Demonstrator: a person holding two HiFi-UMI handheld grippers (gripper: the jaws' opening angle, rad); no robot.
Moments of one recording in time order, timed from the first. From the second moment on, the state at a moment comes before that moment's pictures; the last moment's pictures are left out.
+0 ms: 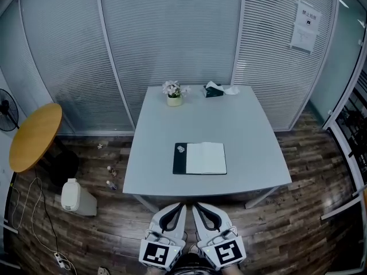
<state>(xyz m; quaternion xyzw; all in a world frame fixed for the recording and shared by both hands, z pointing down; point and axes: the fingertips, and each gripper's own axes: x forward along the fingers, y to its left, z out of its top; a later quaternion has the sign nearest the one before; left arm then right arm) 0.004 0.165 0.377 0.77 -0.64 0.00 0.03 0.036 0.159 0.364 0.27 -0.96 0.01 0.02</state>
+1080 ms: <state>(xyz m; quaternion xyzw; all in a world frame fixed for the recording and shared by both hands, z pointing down) -0.023 0.045 0.384 0.81 -0.59 -0.01 0.05 0.006 0.041 0.373 0.34 -0.94 0.01 0.01</state>
